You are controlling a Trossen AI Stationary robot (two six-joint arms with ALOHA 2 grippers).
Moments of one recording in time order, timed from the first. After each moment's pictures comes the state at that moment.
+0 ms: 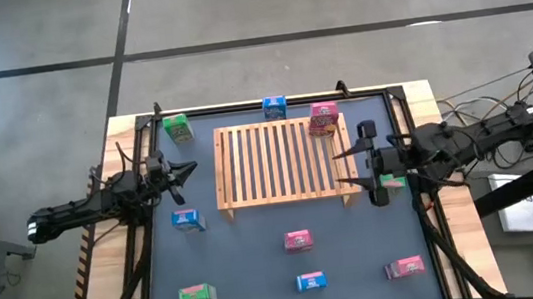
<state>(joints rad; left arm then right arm) 0.15 0.02 0.05 -0.05 -0.30 -0.28 0.23 0.82 0.76 0.10 0.14 -0.37</state>
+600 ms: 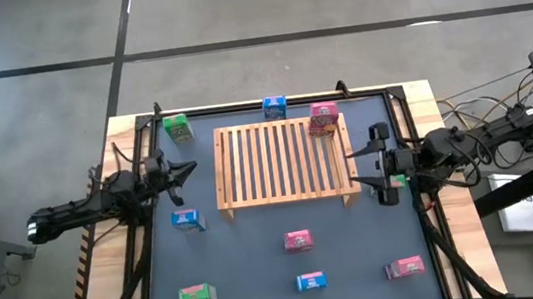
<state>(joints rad) 0.15 0.02 0.05 0.03 -0.23 -0.18 0.26 0.64 0.55 0.23 0.21 -0.34</state>
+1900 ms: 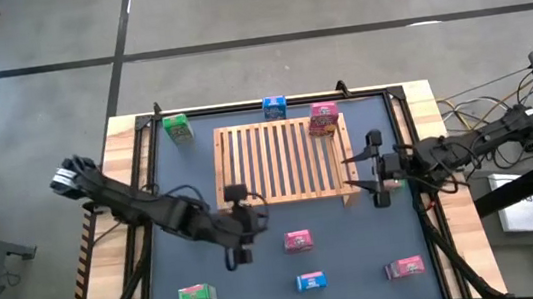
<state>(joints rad) -0.43 1.53 1.24 -0.48 -0.44 -0.17 0.27 0.63 0.44 0.18 0.28 -0.22</state>
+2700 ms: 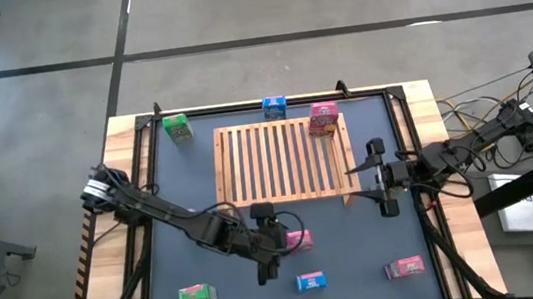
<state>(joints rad) -0.44 1.79 1.36 -0.38 -0.35 -0.24 0.38 0.62 0.41 0.28 0.28 -0.25</state>
